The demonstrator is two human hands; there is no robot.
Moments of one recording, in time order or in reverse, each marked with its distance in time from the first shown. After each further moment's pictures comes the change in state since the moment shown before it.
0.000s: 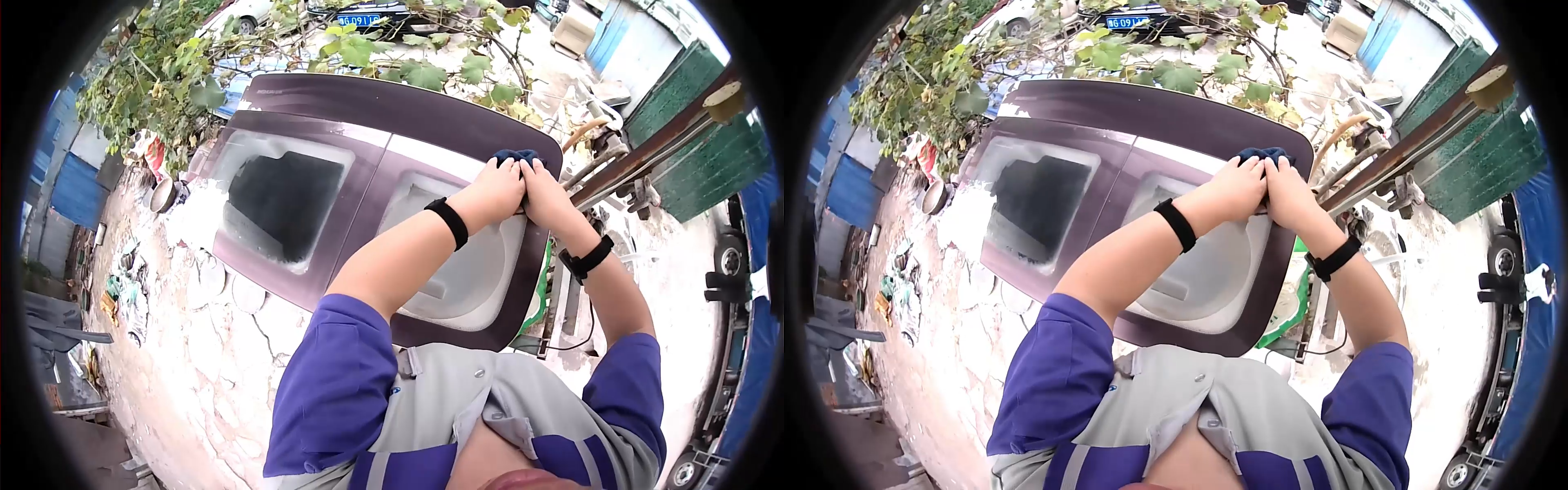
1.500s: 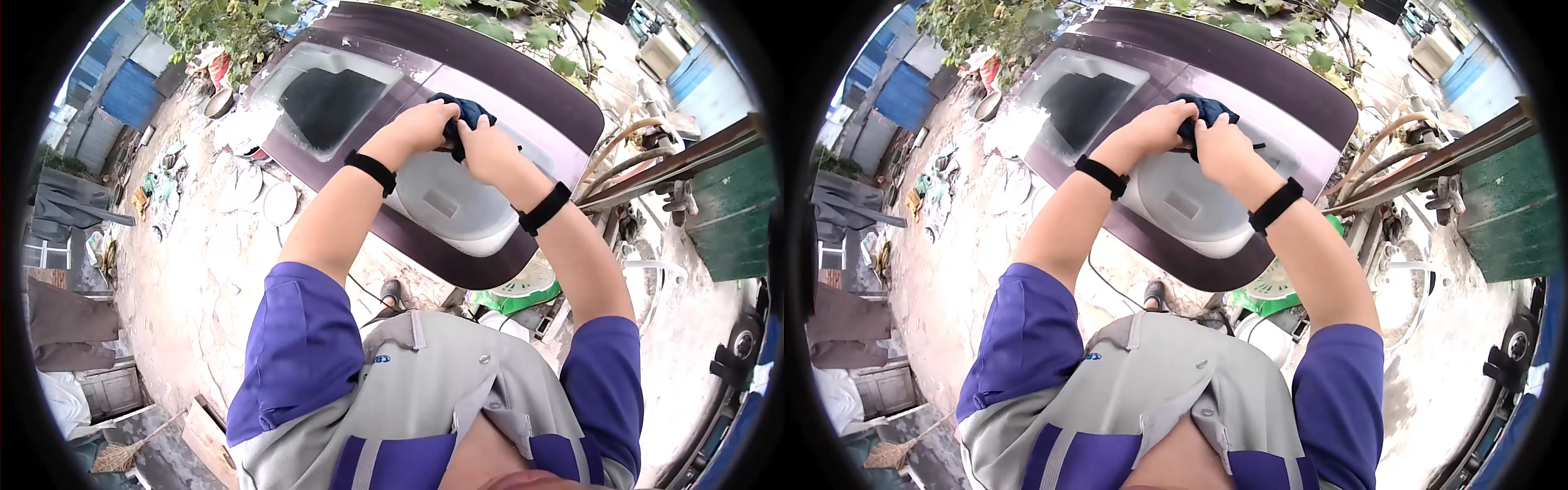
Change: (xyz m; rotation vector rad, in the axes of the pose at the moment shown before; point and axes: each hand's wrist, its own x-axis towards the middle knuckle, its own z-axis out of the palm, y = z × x) left_hand -0.152 -0.029 -0.060 -0.326 -0.082 -0.560; right_hand -0.007 -0.139 0.024 -0.056 -0.234 -0.273
